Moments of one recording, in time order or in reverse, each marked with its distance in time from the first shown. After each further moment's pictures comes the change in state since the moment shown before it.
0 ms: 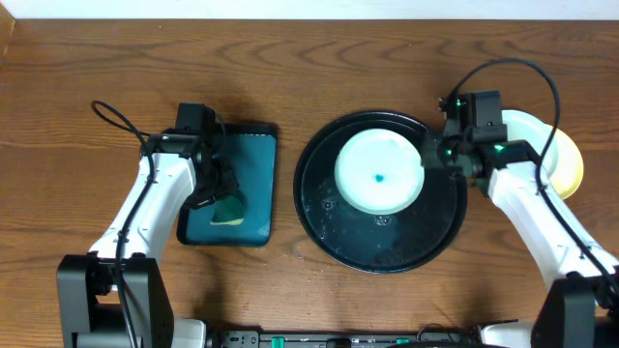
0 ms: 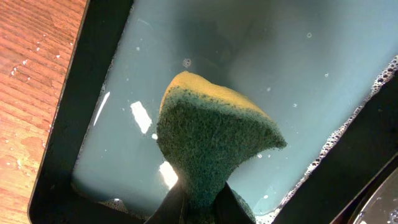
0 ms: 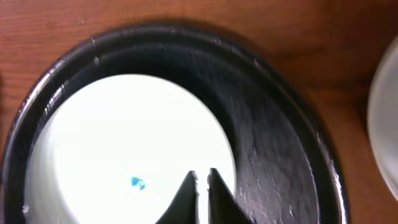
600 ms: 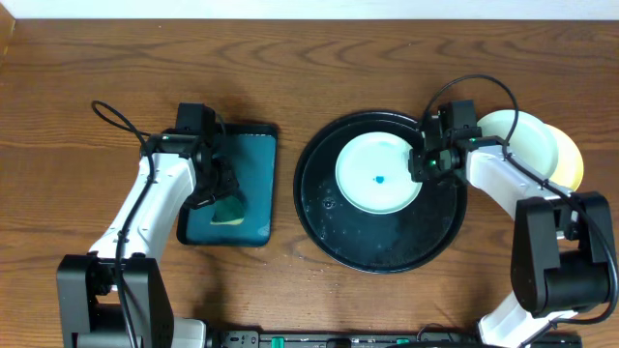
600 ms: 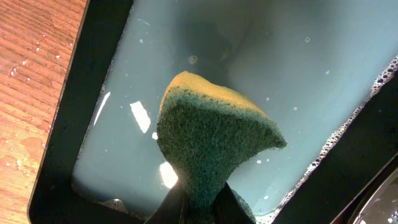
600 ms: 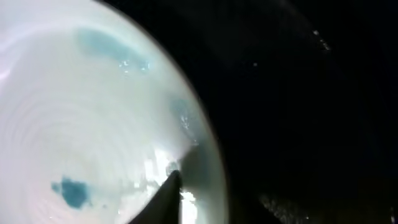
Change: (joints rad) left arm 0.000 0.000 0.000 0.001 0.000 0.000; right arm -0.012 0.286 -0.013 0.109 -0.081 -0.172
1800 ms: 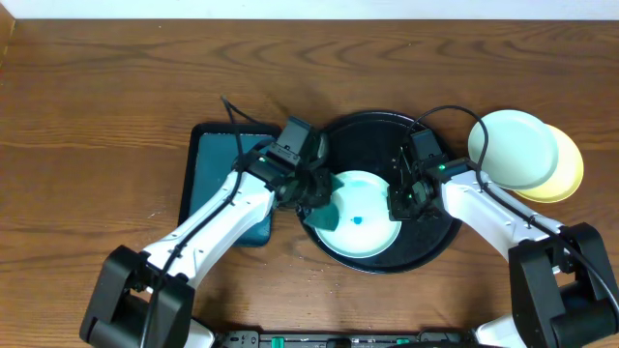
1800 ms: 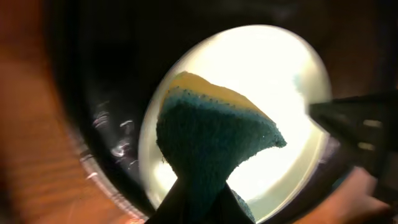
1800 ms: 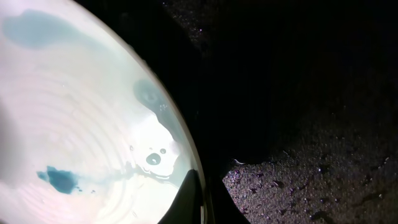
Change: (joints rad) left arm -0.482 0.013 0.000 0.260 0.275 -0.058; right arm 0.217 -0.149 -0.124 -0.199 0.072 0.224
